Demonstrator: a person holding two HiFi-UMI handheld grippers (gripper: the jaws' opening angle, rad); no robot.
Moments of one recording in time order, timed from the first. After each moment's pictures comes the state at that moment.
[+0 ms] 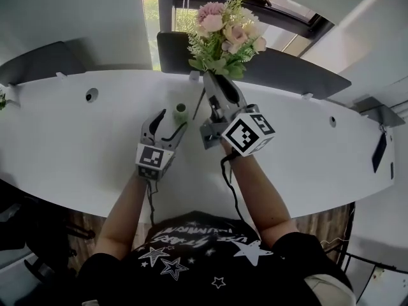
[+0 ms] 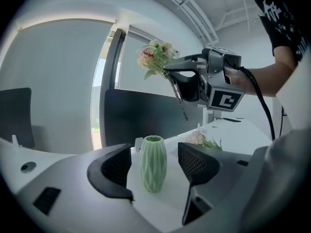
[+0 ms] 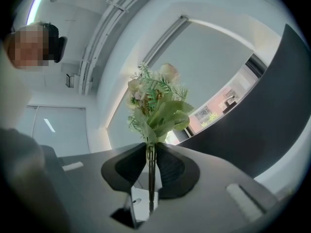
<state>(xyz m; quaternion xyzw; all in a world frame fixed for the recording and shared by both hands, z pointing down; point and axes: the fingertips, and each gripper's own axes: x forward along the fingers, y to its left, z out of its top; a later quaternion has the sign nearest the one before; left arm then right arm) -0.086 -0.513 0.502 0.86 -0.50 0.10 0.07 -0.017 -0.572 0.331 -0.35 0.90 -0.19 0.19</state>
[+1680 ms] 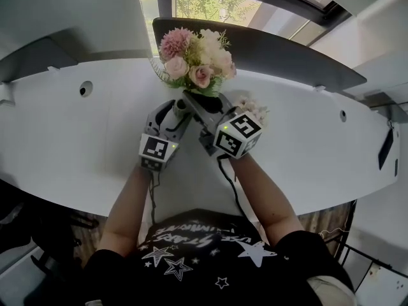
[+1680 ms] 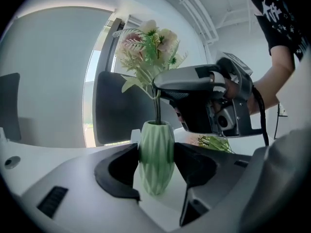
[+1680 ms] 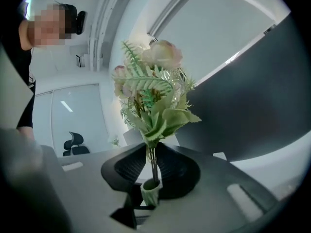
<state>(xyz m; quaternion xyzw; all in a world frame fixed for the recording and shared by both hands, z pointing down) -0.077 -0.542 0.542 0.87 -0.47 0.11 0.08 -0.072 -0.559 0.444 -0.25 0.95 -0.19 0.04</state>
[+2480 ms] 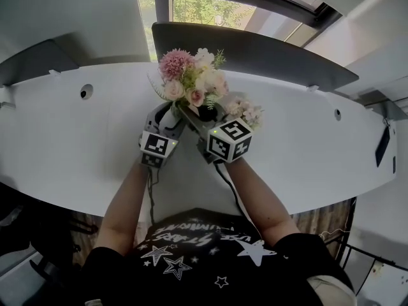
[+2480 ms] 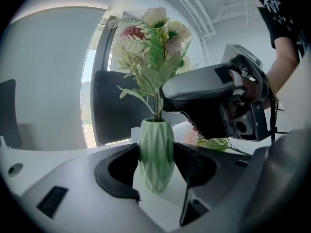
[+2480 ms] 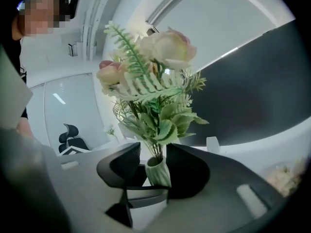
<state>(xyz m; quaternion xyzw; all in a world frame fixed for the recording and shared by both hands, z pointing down) -0.078 -0.544 0.553 0.86 -0.47 0.15 0.08 -0.068 -0.539 0.474 -0.28 0.94 -0.22 -0.03</state>
